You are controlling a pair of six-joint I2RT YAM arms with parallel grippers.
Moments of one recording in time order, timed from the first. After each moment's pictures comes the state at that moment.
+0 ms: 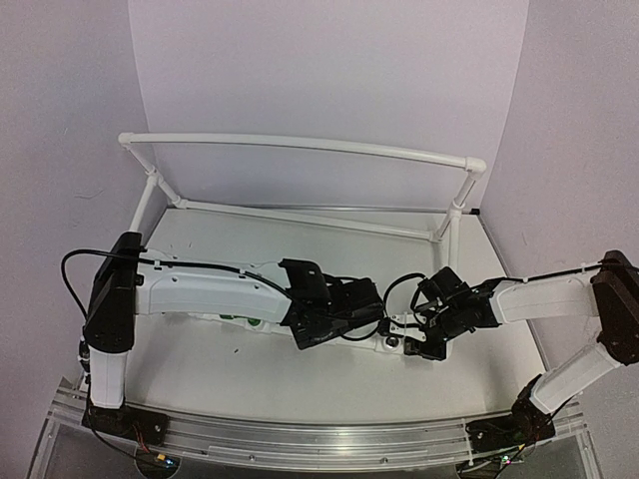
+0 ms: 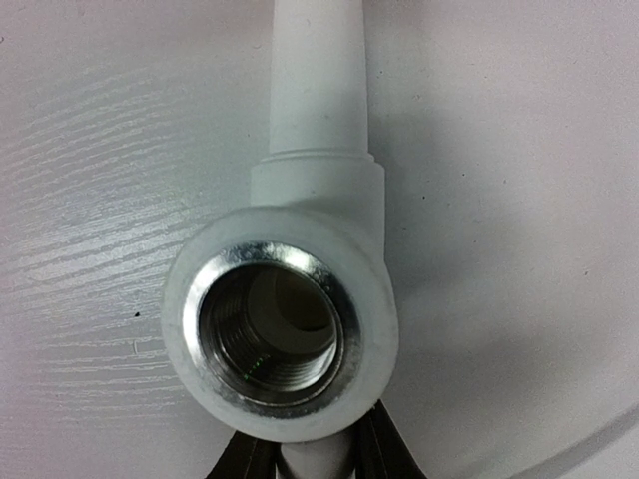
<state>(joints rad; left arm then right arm) -1.31 2.05 1.70 -0.94 -0.53 -1.60 0.69 1.47 0.66 -0.33 -0.13 -0.75</state>
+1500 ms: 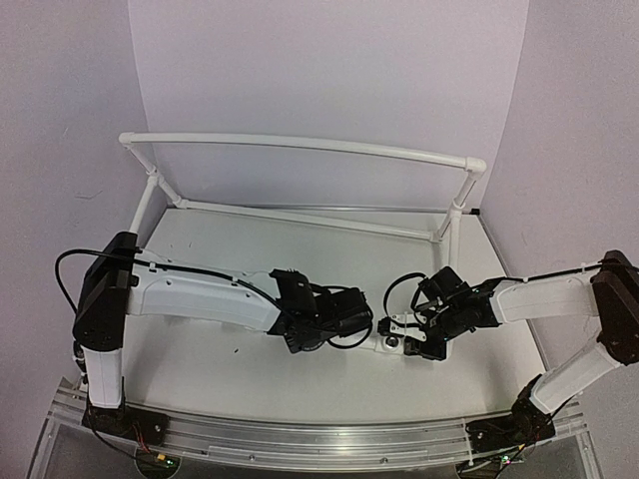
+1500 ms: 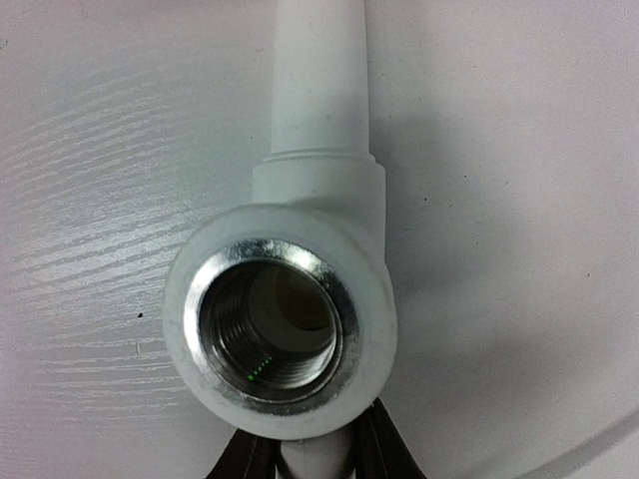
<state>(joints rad) -1.31 2.00 1.55 -0.82 -0.61 -1.63 0.68 1.47 0.66 -0.34 -0.14 -0.76</state>
